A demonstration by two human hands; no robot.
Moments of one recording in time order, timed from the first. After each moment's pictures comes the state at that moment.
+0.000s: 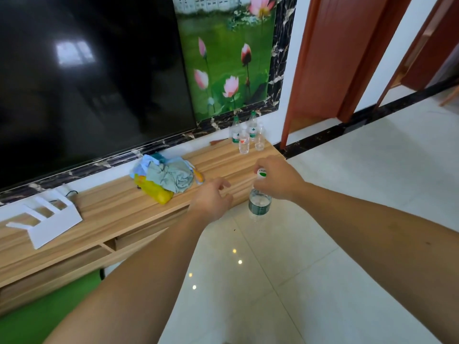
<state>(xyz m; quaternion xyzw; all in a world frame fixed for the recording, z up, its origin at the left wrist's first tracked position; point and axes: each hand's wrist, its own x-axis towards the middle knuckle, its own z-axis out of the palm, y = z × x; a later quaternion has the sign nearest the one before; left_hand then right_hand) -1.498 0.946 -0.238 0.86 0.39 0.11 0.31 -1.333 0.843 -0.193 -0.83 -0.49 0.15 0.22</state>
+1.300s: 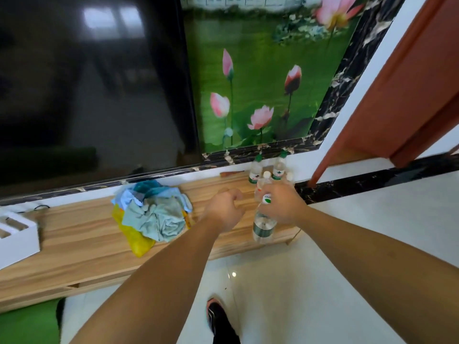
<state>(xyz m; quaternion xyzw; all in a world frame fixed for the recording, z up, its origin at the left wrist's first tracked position) -1.223 1.250 -0.302 0.81 0.46 0.06 0.35 -1.068 1.172 -0.259 -0.80 -0.54 0.24 0.11</state>
